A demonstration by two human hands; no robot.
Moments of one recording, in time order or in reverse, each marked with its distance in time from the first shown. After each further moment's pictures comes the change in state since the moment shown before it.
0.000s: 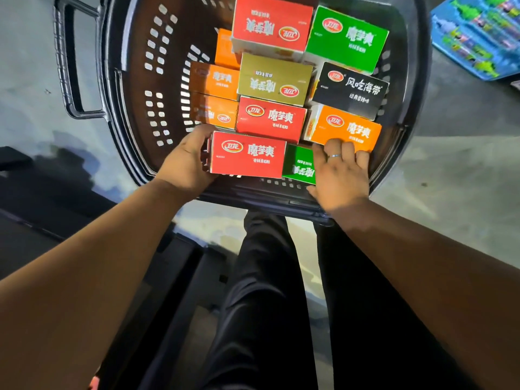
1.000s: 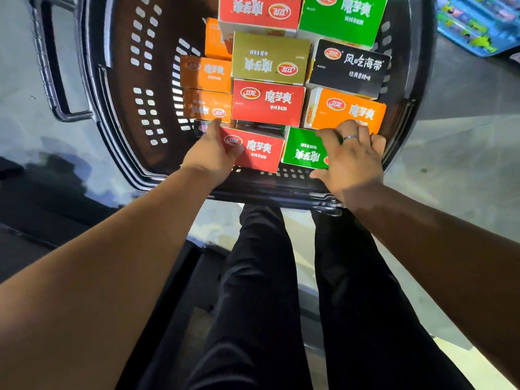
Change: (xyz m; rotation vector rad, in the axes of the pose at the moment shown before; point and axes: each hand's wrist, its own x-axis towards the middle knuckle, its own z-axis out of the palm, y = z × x) left_hand 0.037 0.029 0.058 0.141 -0.063 -0.264; right_hand -0.009 0.034 0.018 0.202 0.121 0.048
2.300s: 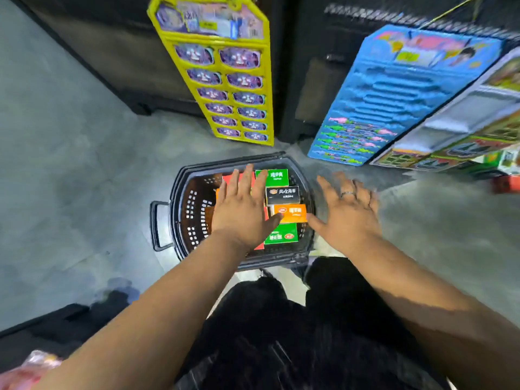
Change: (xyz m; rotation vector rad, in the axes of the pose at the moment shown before) left_hand -0.264 0.175 -0.167 0.647 0.344 0.669; right_hand -0.149 -0.003 -0.303 0.162 0.123 0.391
